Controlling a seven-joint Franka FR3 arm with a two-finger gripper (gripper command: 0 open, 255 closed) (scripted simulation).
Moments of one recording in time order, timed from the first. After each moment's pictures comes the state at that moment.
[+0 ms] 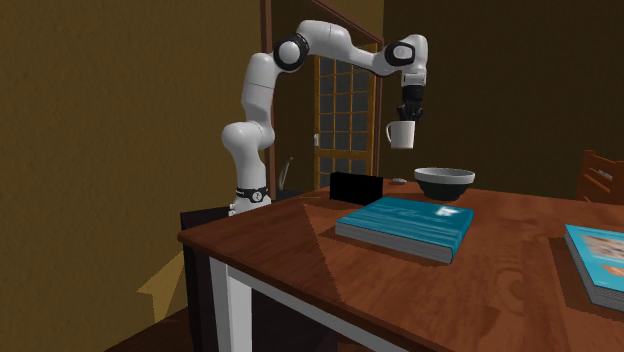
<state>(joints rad) 0.65 0.26 0.53 -1.54 -0.20 1.71 1.24</state>
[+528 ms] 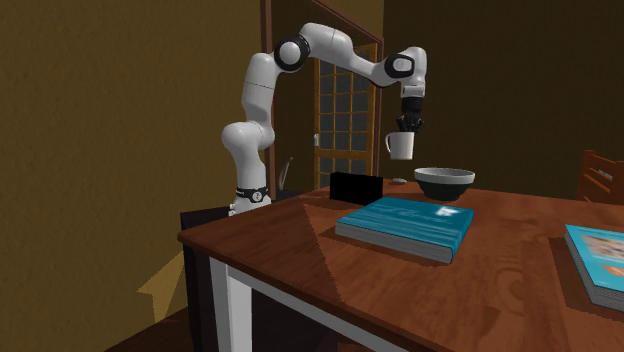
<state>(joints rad) 0.65 0.27 0.52 -1.63 -0.21 1.81 1.26</state>
